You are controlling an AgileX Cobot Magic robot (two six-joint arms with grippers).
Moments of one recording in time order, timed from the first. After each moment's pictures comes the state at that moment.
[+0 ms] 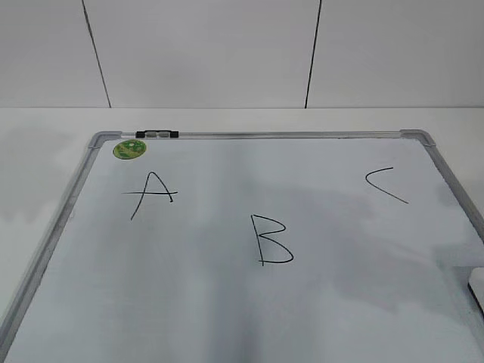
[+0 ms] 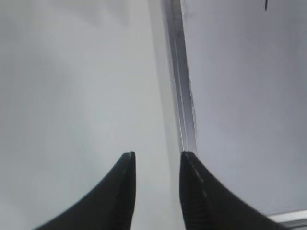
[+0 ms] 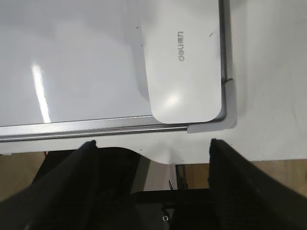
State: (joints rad) left arm -0.11 1.28 -0.98 -0.06 1.07 0.01; right arm -0.01 0.95 -0.72 0.10 1.24 0.07
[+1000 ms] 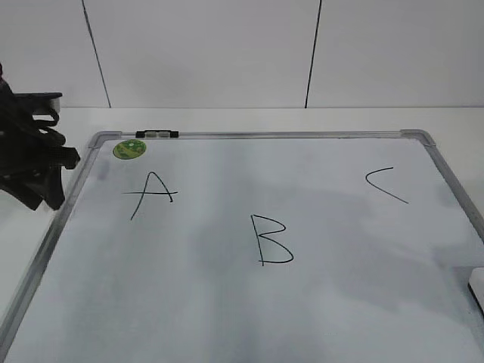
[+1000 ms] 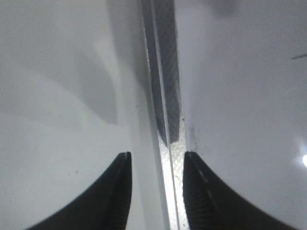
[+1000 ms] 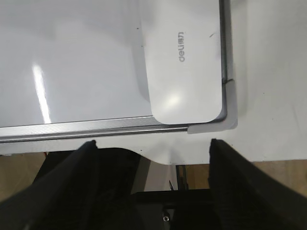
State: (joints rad) left arm -0.11 1.96 -1.38 -0.13 1.00 0.05; right arm -0.01 0.95 -0.72 0.10 1.24 0.07
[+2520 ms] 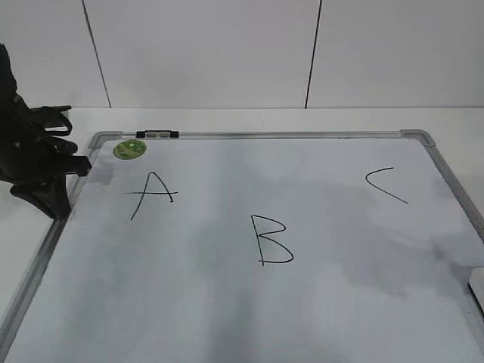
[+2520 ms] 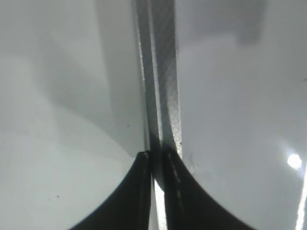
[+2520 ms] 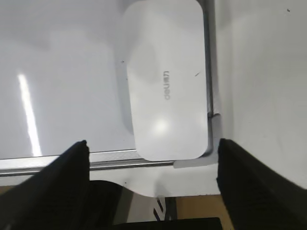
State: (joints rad) left arm -0.11 2.04 -1.39 -0.17 0.97 0.05; right arm -0.01 1.04 -0.72 0.06 1.12 0.07
